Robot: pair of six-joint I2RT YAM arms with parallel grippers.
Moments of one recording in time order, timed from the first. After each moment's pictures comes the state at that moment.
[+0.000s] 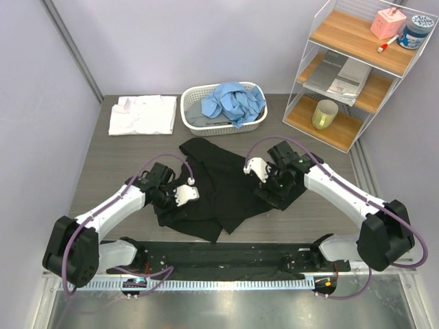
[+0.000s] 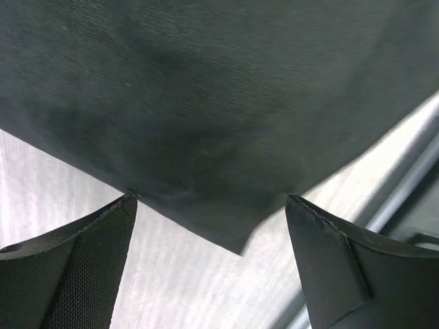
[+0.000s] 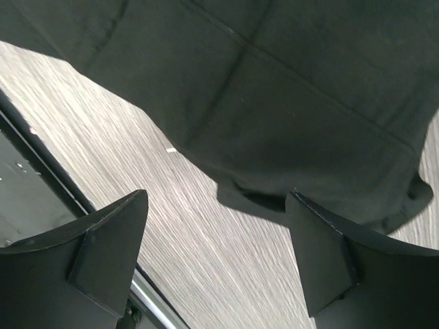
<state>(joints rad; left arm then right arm) -0.44 1.19 0.65 -0.75 0.26 0.79 0.53 1.31 0.95 -0.87 -0.21 -0.58</state>
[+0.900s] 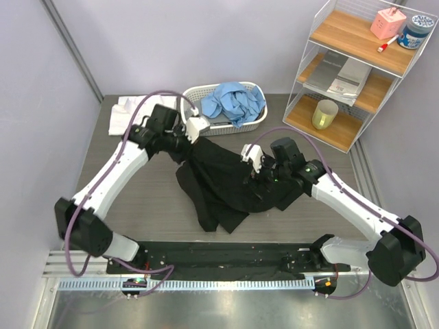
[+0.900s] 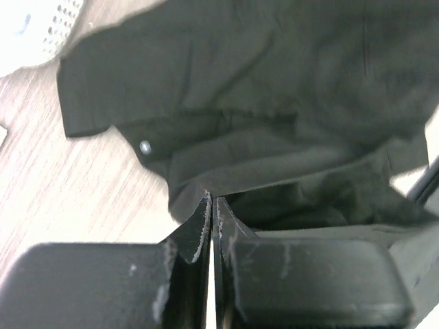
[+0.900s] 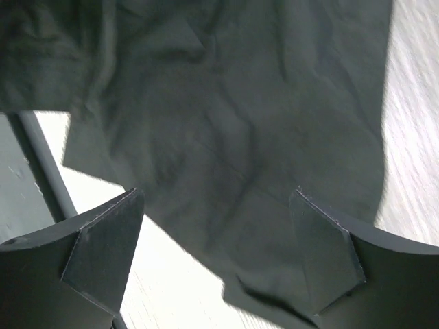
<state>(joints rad) -0.44 1.41 1.36 -0.86 0.35 0.46 0.57 1.17 0.91 -0.53 -0.41 -0.43</state>
